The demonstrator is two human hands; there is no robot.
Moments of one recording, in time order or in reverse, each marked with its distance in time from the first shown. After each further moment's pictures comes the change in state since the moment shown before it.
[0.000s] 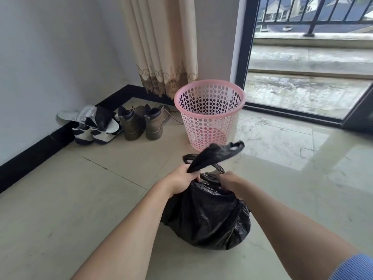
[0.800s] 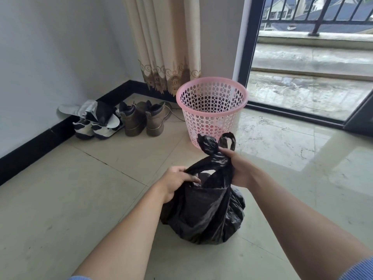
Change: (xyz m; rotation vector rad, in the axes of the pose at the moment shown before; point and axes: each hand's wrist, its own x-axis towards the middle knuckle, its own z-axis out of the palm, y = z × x) left_hand 0.000 -0.020 0.002 -0.479 0.042 -0.161; right_hand -0.003 -0.019 -0.034 0.846 -0.444 0.013
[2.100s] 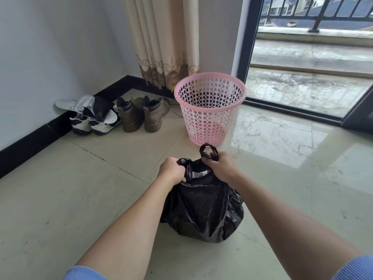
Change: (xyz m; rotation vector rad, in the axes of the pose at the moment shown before) left_hand 0.008 0.006 0.007 0.490 0.422 0.003; right_hand 0.001 0.026 0.020 -0.773 0.323 -0.417
